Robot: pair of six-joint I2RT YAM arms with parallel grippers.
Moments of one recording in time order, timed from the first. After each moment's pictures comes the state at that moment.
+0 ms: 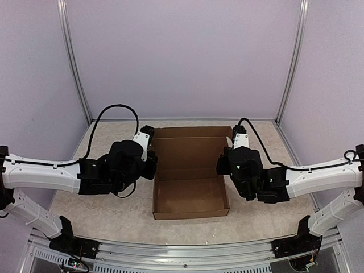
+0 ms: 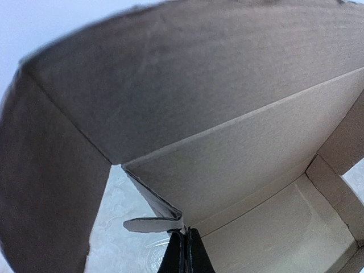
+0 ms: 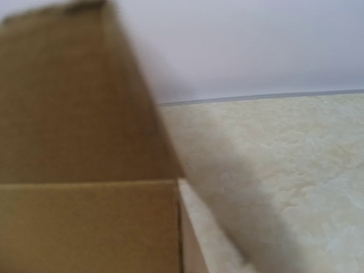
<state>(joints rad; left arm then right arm) -1.09 1.33 0.84 0.04 -0.66 -0.23 1.15 1.36 0.77 0.26 0.95 0.47</state>
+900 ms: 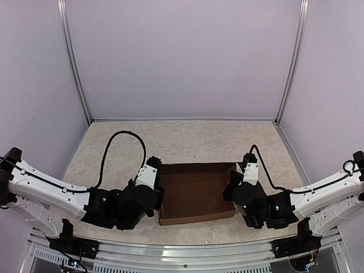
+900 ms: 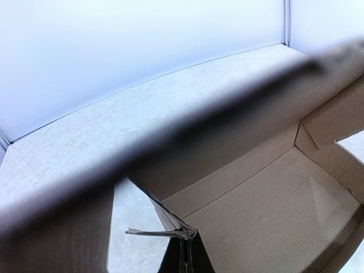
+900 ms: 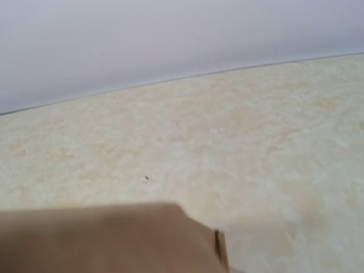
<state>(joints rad) -1.40 1.40 0.71 0.12 -0.99 -0.34 1.35 1.30 0.53 0.32 1.15 0.68</state>
